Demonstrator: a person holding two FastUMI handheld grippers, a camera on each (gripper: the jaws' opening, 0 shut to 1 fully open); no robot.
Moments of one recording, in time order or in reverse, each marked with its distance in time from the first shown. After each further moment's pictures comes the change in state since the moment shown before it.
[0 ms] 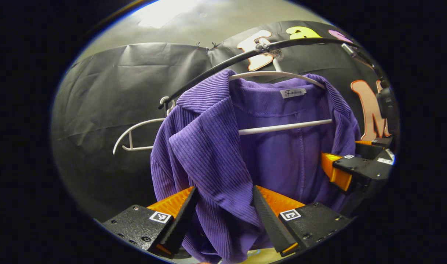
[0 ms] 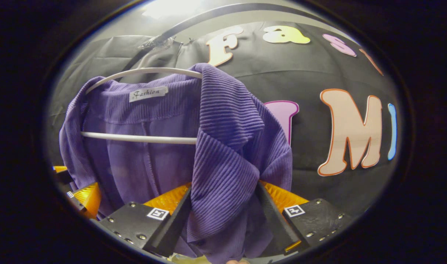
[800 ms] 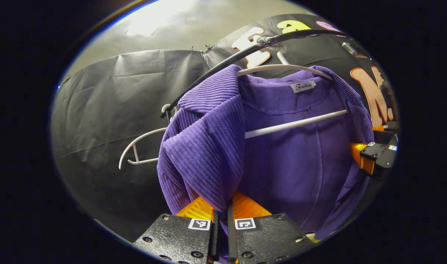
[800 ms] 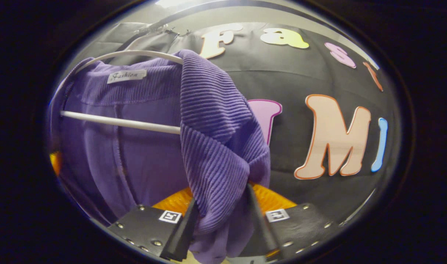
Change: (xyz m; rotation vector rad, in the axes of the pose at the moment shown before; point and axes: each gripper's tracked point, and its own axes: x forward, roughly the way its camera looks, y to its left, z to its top) left arm 0.009 0.023 0.007 0.083 -0.012 -0.005; right arm 0.000 -0.036 -0.004 -0.121 0.030 -0.146
